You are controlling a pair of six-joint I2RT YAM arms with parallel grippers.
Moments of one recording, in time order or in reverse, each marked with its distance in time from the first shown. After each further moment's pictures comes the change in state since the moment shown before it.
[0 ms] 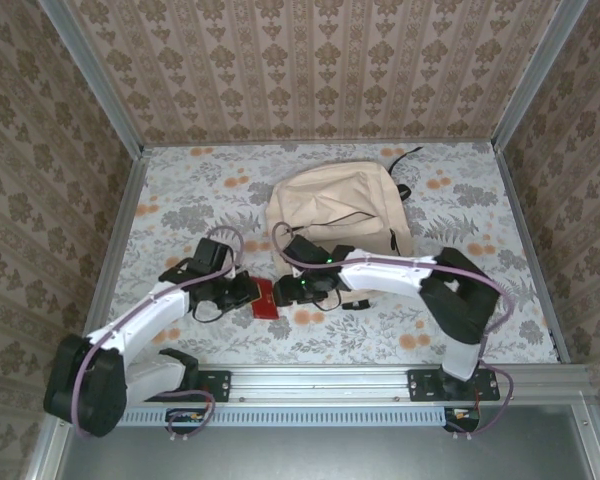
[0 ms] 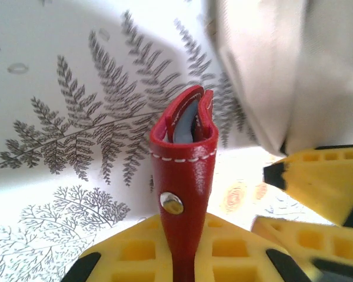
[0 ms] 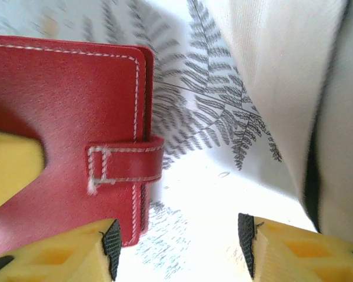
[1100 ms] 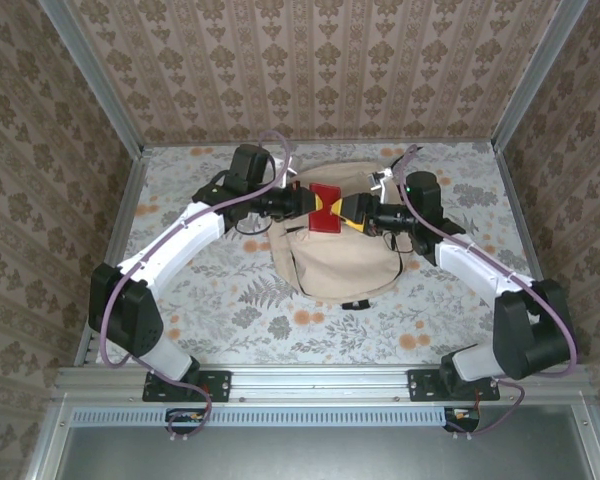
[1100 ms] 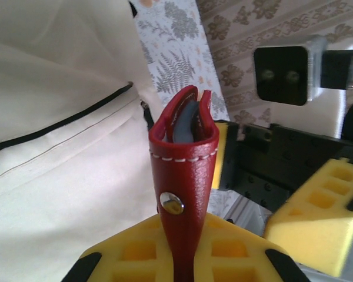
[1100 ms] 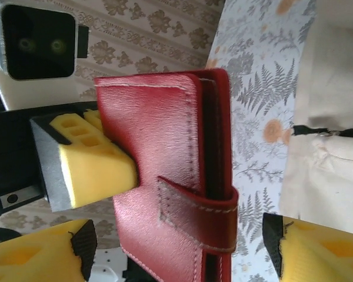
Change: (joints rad) left arm -0.146 0.477 0.795 0.125 0.246 0.049; right arm -0.646 -0.347 -0.271 0.637 -0.705 0.163
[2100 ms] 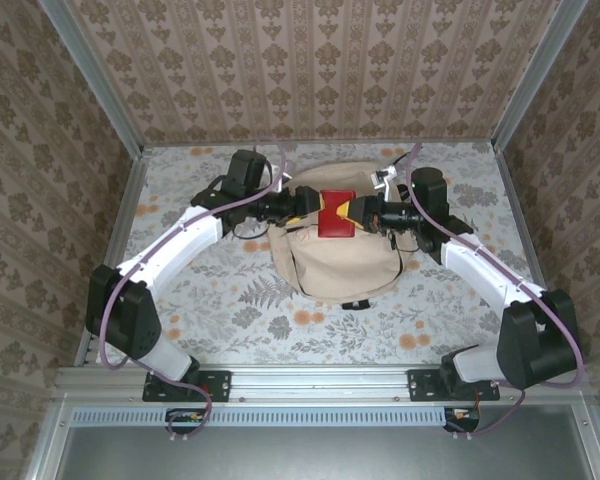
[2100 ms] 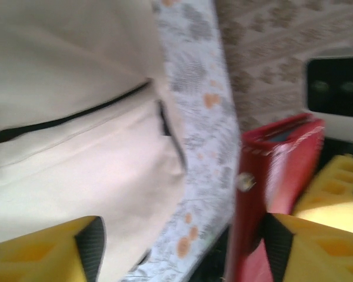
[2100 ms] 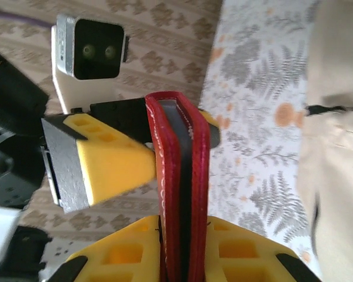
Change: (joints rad) left arm 0.023 -0.023 -0.067 -0.030 -0.085 -0.035; right arm -0.019 -0.068 0.034 -0.170 0.005 0.008
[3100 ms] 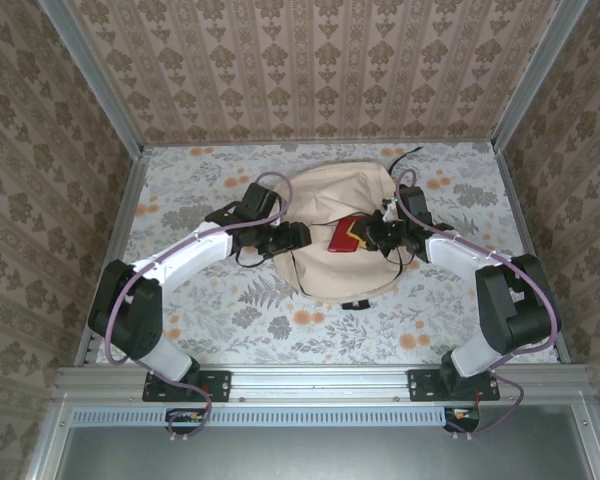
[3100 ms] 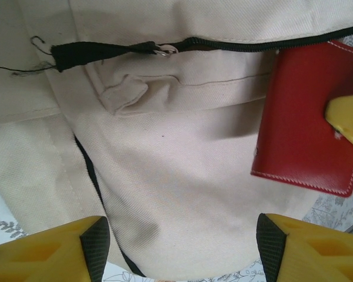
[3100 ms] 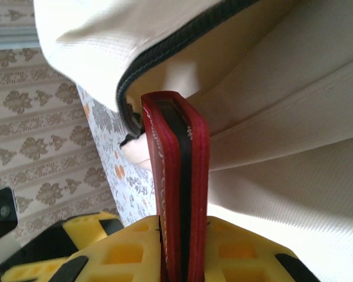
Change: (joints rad) left arm -0.068 0.016 -0.190 -0.047 -0.255 -0.012; right arm -0.006 0.209 -0.058 -0.089 0.309 0.170
